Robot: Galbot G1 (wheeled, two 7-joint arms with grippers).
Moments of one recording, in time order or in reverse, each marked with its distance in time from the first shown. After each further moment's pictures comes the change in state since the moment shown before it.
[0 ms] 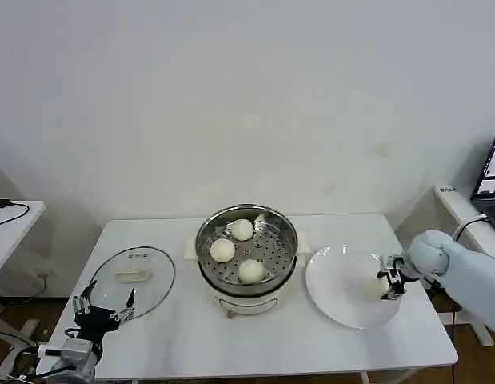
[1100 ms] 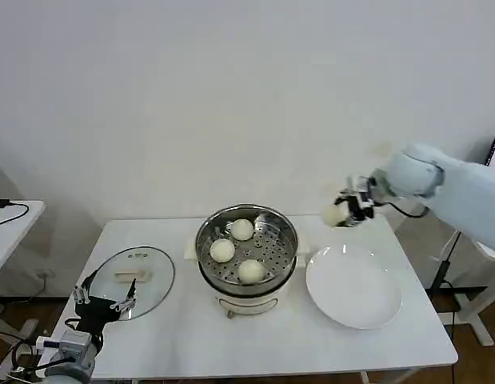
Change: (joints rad) left arm -0.034 0.018 0.006 -0.020 -0.012 0.006 0.001; right arm 0.756 0.138 -0.485 0.242 0.432 -0.181 0.090
